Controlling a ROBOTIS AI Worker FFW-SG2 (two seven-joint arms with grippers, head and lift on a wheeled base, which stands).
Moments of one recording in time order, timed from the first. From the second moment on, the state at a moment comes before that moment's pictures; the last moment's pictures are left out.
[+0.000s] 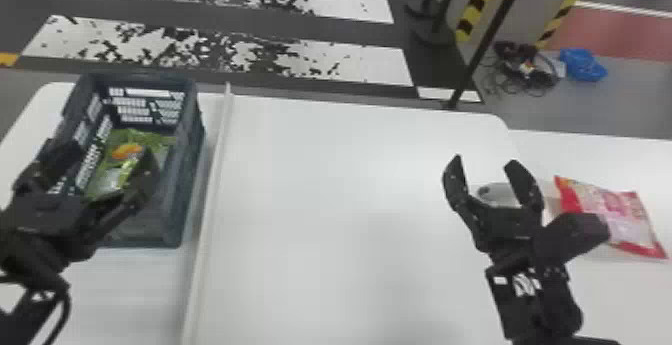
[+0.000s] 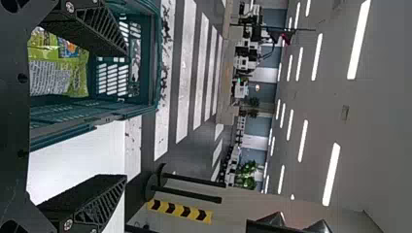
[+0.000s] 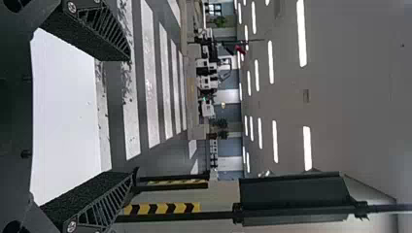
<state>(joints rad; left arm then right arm) 0.54 0.15 0.09 -2.17 0.26 0.20 -0.17 0.45 -0.12 -0.13 -1.79 -0.23 -0.26 0.09</state>
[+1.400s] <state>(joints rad) 0.13 0.64 0.09 -1.91 0.16 0.49 -0.41 0.56 -0.08 -0.01 -1.85 -0.13 -0.26 0.04</state>
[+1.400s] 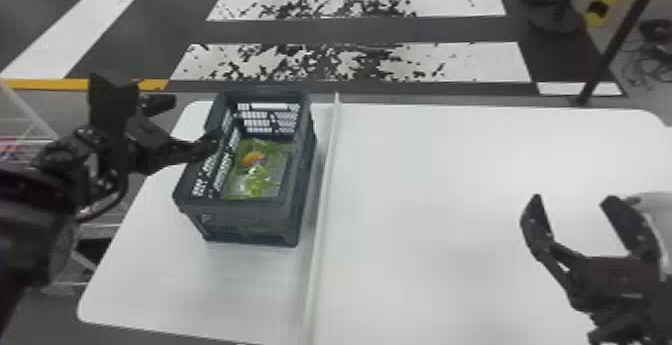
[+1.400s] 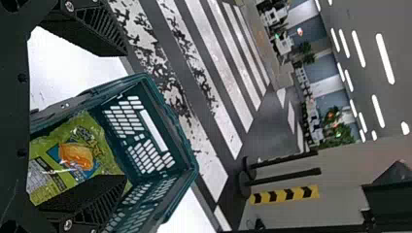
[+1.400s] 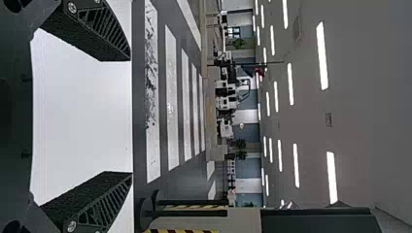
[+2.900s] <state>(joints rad) -0.50 0.56 -0.57 -1.24 -0.26 0.47 -0.92 0.59 -0.09 0.00 -1.93 -0.13 -0.15 0.02</state>
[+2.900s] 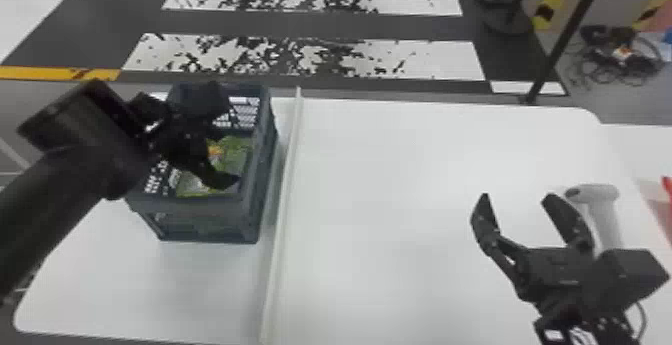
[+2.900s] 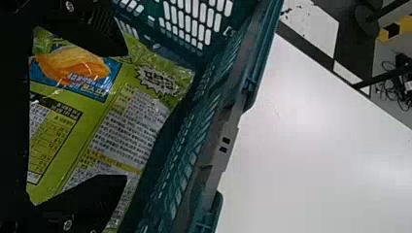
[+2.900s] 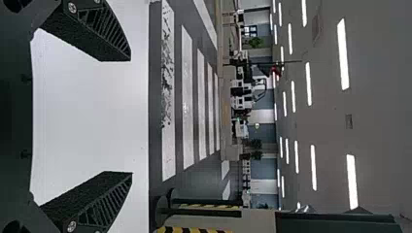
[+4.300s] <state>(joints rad) -0.44 0.49 -0.31 -1.16 -0.23 0.50 -1.04 0.56 -0.11 0.01 -1.86 -0.16 -0.15 0.03</state>
